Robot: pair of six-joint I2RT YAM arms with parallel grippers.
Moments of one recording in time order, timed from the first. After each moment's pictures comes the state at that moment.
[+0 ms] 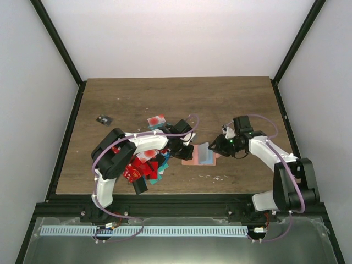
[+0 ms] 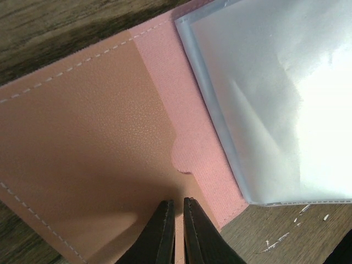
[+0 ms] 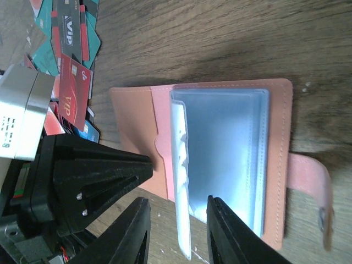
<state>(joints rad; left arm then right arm) -0.83 1.99 1.27 -0.45 0.37 -0.45 0.18 1.36 0.75 -0.52 -0.60 0.48</state>
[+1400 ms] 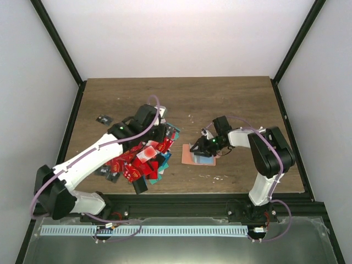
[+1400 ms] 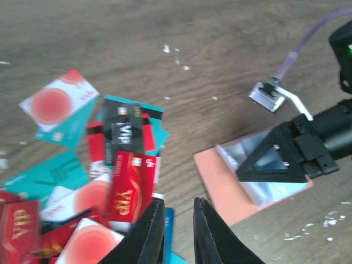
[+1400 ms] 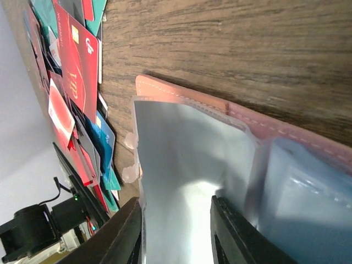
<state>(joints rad) -0.73 1.38 1.15 -0.59 -0.02 -0.35 0.34 1.79 0.84 -0.23 -0.82 0.55</state>
